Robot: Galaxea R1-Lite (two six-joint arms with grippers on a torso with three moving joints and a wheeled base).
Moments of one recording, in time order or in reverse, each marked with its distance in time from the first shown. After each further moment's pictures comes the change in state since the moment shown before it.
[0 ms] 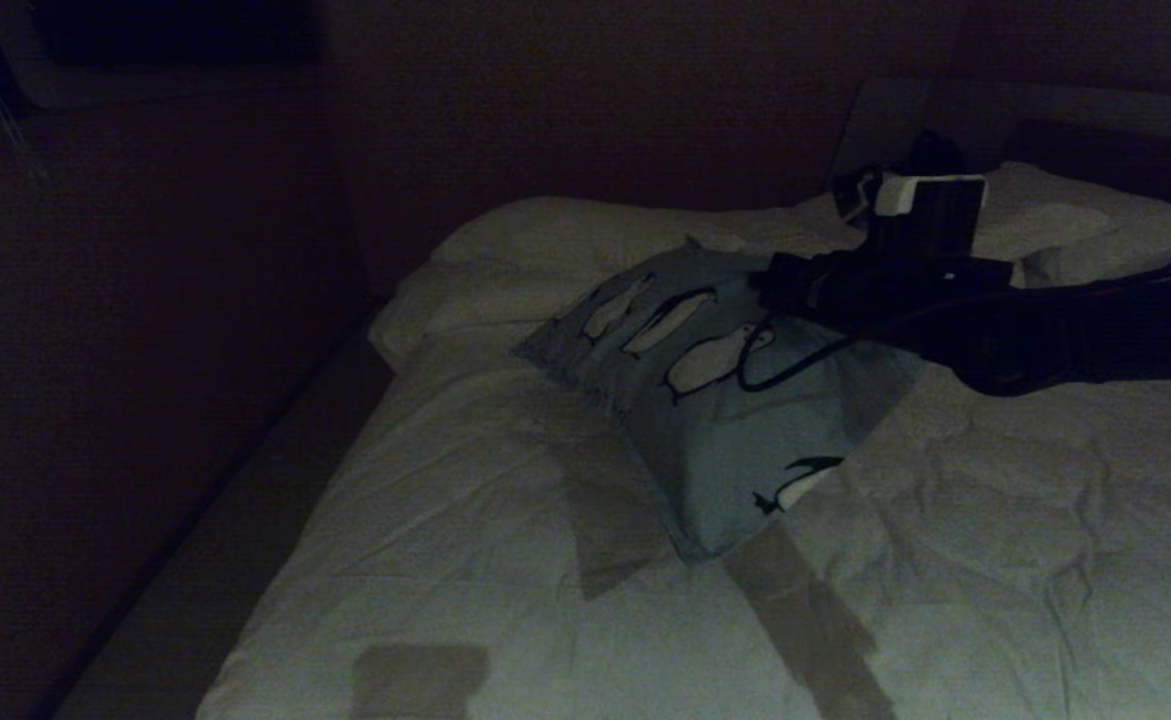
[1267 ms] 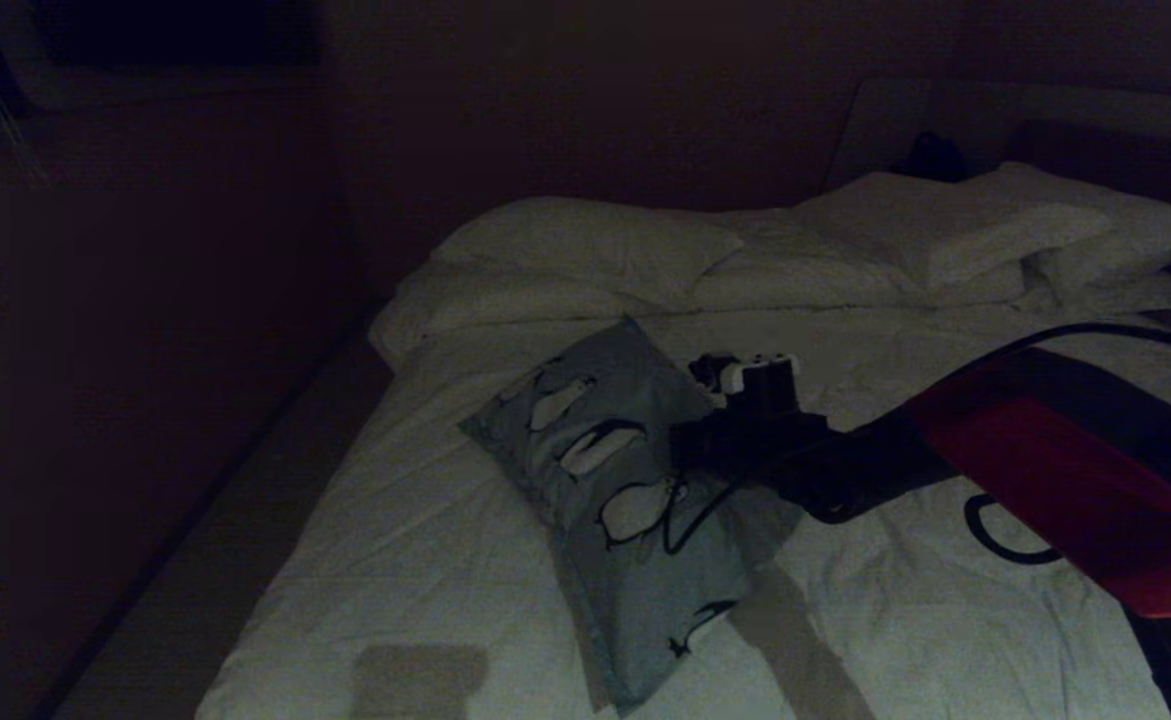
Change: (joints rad) left arm 0.000 0.000 0.000 0.000 0.000 0.000; right arm 0.115 0.349 0.085 -0.122 -0.056 -0.194
